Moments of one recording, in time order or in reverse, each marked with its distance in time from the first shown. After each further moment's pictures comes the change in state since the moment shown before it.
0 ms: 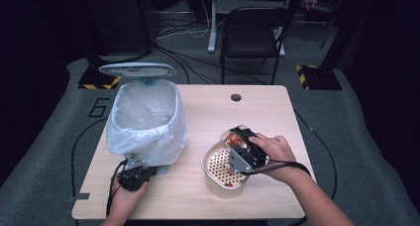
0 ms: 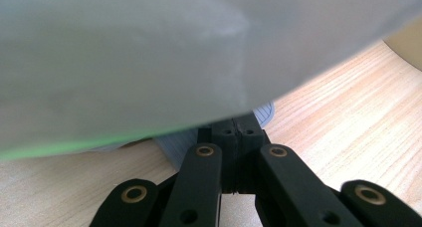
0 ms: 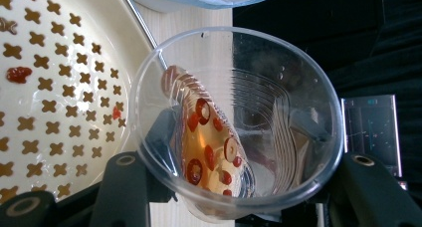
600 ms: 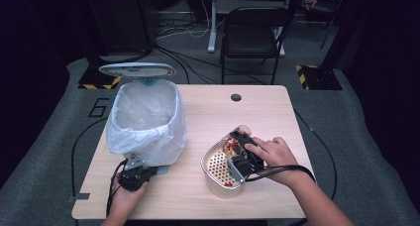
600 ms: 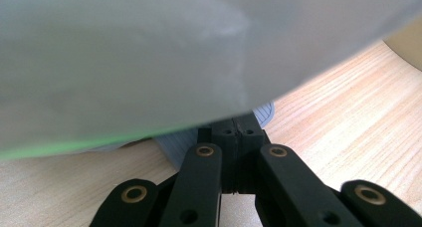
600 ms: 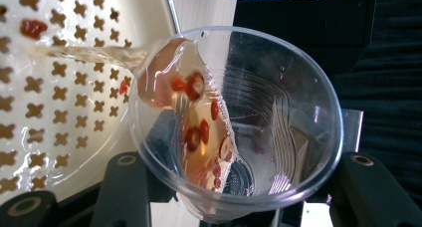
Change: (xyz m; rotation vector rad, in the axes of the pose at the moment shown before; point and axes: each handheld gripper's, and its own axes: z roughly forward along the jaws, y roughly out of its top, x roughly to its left) left arm -0.001 0.000 0.000 -0.006 0.011 -0.021; right arm 0.015 0.005 0.000 0.063 -0.042 -0.205
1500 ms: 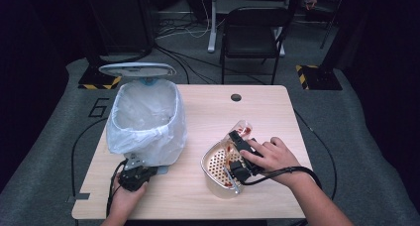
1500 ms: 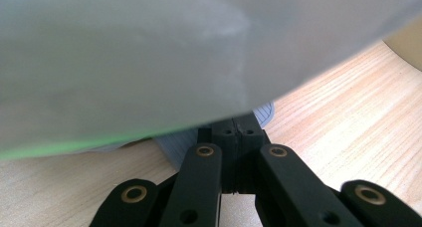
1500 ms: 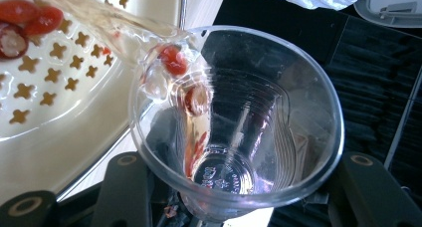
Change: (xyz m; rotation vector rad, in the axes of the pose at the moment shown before) left arm 0.000 0.000 0.000 0.001 -0.001 0.004; right arm 0.010 0.008 0.002 0.084 -0.110 -0.304
